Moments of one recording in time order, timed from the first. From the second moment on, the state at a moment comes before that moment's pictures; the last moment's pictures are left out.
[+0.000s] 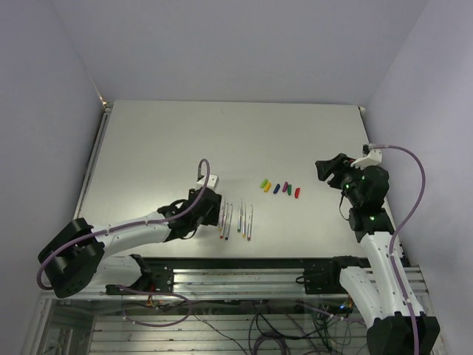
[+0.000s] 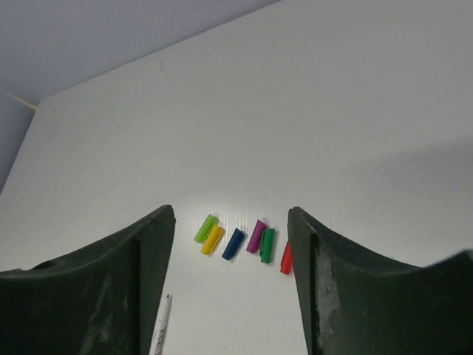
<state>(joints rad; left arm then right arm) -0.89 1.24 0.54 -0.09 -0.37 -0.51 -0.01 0.74 0.58 -0.05 -0.18 0.42</state>
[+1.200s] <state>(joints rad) -0.95 1.42 0.64 -0.09 -0.42 -0.52 -0.01 0.61 0.59 -0.19 -0.16 0.43</state>
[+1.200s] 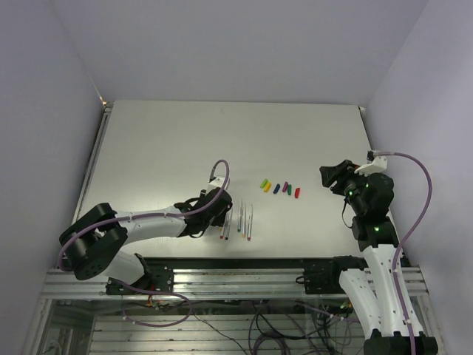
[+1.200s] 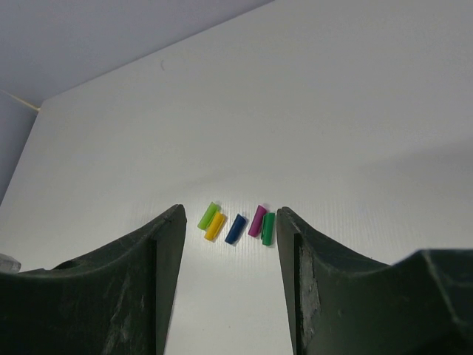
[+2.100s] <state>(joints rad) -0.96 1.50 0.68 -0.12 -0.42 -0.52 -0.01 0.63 0.56 -0.18 -0.17 0.43</state>
